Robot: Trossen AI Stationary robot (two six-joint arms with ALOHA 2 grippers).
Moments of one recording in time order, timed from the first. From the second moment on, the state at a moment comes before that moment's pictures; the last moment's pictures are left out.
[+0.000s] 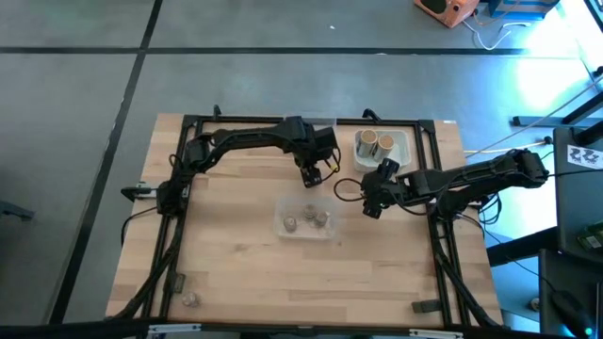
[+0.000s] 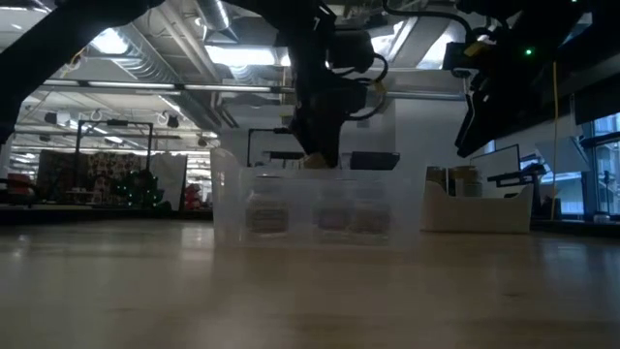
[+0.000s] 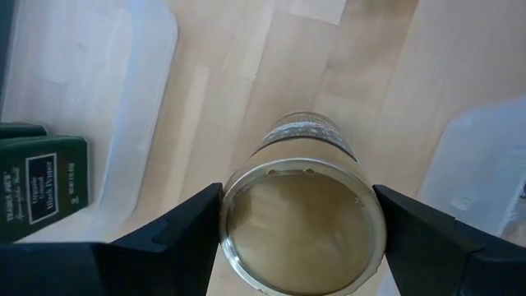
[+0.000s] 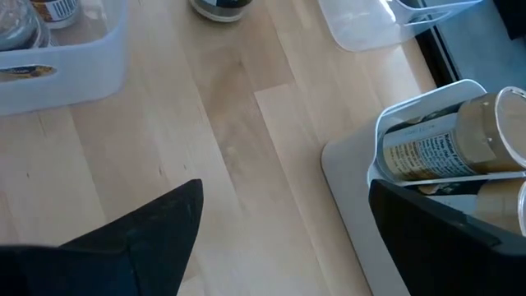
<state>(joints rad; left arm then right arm) 0.26 2.19 2.01 -1.13 -0.08 -0.02 0.14 1.21 0.82 -0.75 0.52 0.31</state>
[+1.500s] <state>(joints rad) 0.19 1.74 1.71 -1.13 -0.33 -0.03 0.14 1.22 0.82 -0.38 0.47 0.14</state>
